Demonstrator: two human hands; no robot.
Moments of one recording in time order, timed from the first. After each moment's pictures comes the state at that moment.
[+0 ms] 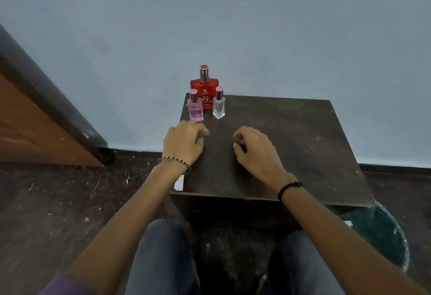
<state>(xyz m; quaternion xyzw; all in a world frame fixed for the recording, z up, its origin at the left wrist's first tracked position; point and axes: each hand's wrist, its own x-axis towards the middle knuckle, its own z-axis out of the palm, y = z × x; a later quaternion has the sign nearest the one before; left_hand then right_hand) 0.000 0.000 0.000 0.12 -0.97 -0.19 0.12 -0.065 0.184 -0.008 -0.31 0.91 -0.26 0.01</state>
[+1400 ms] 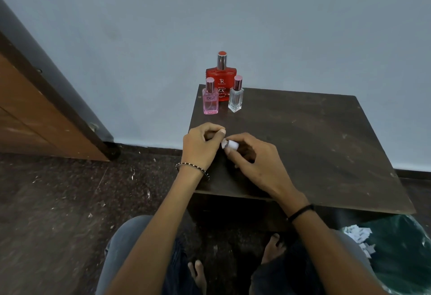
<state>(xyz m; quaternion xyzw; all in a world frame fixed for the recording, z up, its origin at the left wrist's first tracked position) 0.005 0.009 -0.040 0.24 -0.81 -0.50 0.20 -0.034 0.165 -0.037 -0.37 0.80 -0.48 0.05</state>
